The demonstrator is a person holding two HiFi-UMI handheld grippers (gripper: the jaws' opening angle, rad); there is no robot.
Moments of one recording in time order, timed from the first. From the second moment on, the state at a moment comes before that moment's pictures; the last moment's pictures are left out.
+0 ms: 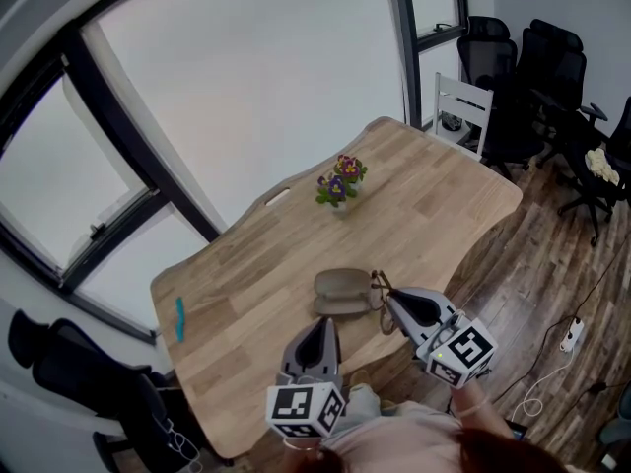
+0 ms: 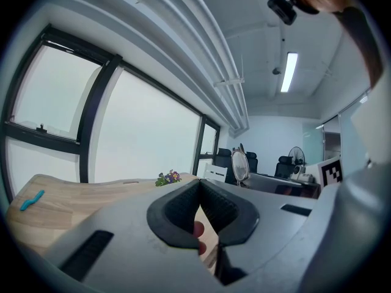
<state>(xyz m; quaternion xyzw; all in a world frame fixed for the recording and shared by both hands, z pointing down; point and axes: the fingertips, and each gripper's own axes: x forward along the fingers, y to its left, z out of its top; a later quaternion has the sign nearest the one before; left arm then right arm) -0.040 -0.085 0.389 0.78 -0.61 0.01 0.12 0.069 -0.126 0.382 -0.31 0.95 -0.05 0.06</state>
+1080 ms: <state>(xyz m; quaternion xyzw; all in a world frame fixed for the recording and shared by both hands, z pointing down) -0.062 -0.102 0.391 0.78 -0.61 0.01 0.13 0.048 -0.141 0.388 -0.33 0.94 -0.04 0.03</state>
